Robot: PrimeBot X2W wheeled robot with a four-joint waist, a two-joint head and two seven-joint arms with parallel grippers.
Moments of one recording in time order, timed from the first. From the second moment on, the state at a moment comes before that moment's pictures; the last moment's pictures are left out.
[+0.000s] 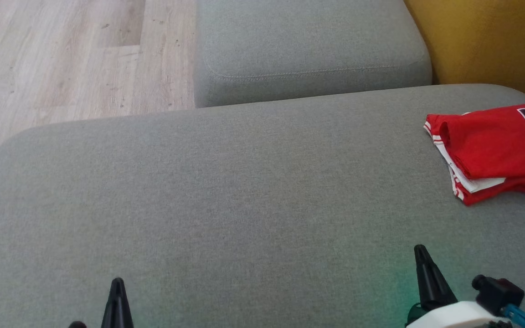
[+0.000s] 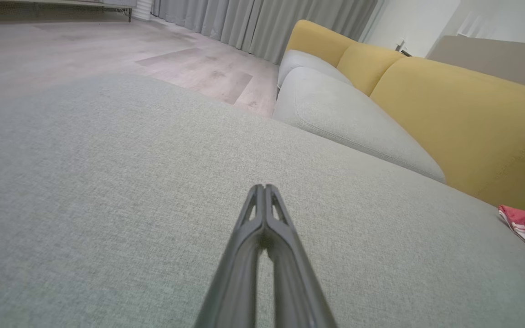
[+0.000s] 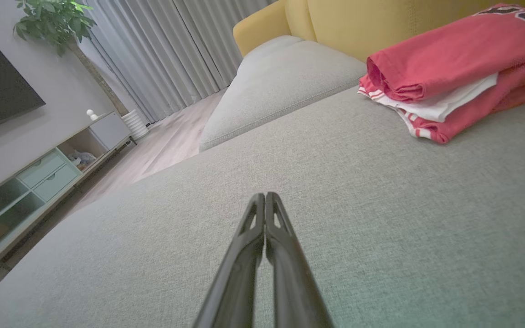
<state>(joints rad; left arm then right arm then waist) 0.22 0.05 -0.11 0.20 -0.47 0.03 -0.19 0.13 -0.05 0.12 0.31 0.43 0.13 -0.19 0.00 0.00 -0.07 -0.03</state>
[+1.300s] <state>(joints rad) 0.12 0.06 -0.06 0.23 -0.93 -0.03 -0.09 0.07 -0.06 0.04 0.30 0.91 0.13 -0.09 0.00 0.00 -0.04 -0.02</state>
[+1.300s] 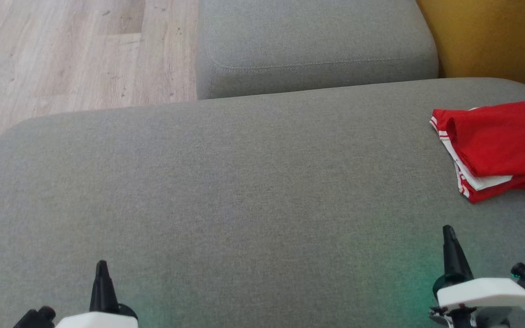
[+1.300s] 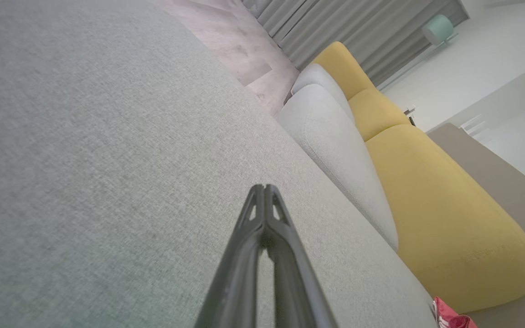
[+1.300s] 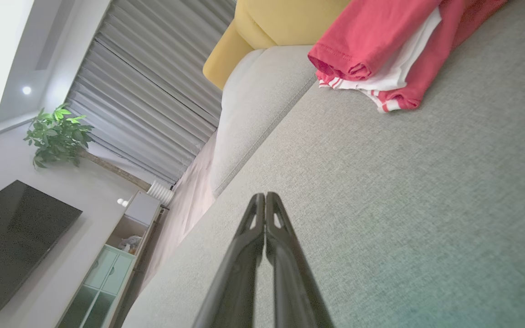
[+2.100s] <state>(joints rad) 0.05 0.06 -0.01 0.24 -1.20 -0.07 -0.02 0.02 -0.06 -0.01 0.29 1.19 0.13 -0.02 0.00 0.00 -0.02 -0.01</state>
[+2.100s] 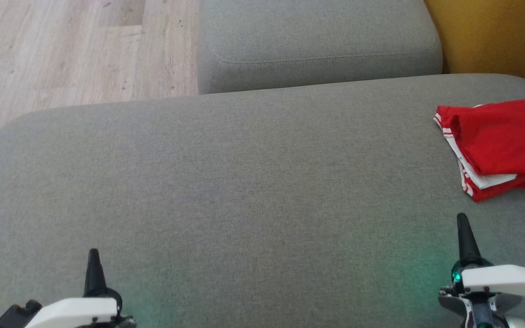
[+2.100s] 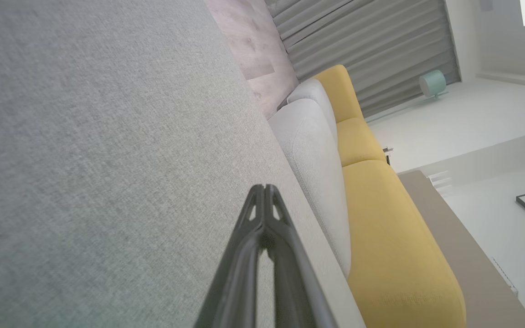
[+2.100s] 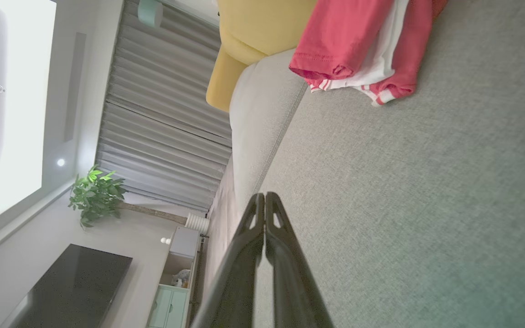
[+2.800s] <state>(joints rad) -0.01 0.06 0.03 0.26 -1.44 -0.10 0.04 -0.02 -0.06 -0.06 0.29 1.44 0.13 0.03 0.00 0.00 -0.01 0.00</state>
